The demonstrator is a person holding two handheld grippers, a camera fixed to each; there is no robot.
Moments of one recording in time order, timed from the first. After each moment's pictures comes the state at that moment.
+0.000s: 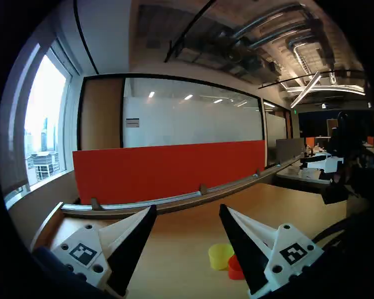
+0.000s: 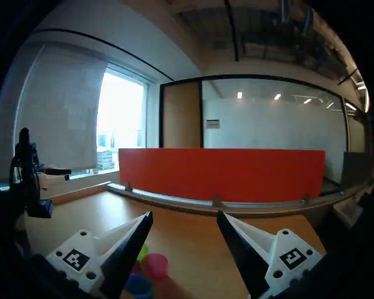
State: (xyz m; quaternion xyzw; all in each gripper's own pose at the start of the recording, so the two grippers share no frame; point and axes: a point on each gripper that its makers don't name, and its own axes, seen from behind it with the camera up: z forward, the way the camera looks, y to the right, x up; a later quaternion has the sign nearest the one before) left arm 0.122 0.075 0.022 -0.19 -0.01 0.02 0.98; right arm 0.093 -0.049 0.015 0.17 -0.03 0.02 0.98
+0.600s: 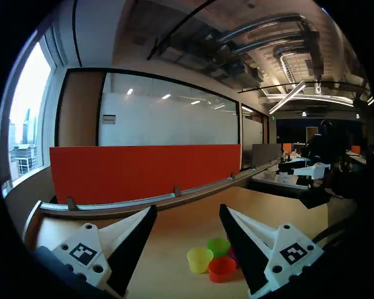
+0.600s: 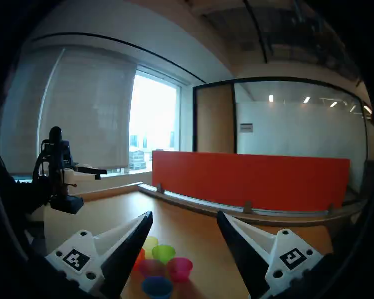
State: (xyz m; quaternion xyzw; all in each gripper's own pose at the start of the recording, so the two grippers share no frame) left arm 0.129 0.101 0.023 -0.28 -0.01 0.00 0.96; right arm 0.108 -0.095 -0.002 0.28 -0.02 0.01 0.96
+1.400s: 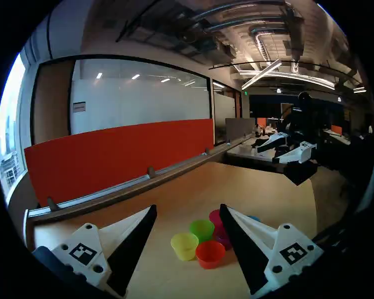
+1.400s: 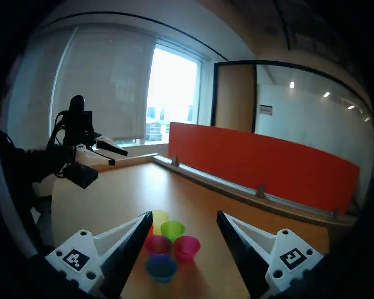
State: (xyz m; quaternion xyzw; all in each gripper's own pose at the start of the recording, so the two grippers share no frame) left arm 0.091 0.136 0.020 -0.37 -0.08 0.06 0.92; right arm 0.071 -0.111 -0.016 0.34 -0.10 -0.06 0.93
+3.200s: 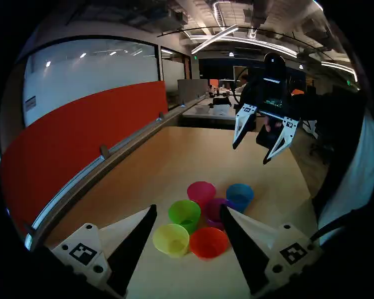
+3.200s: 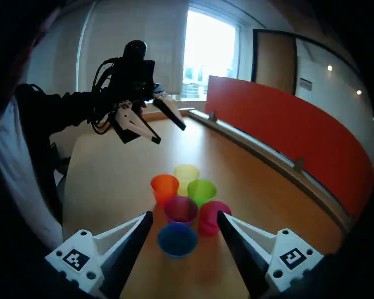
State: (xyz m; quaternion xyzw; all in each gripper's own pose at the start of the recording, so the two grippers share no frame) left arm 0.012 0.204 0.056 -0.52 -0.17 0.16 0.82; right arm -0.030 -0.139 -0.023 0.45 -0.22 -0.13 0.86
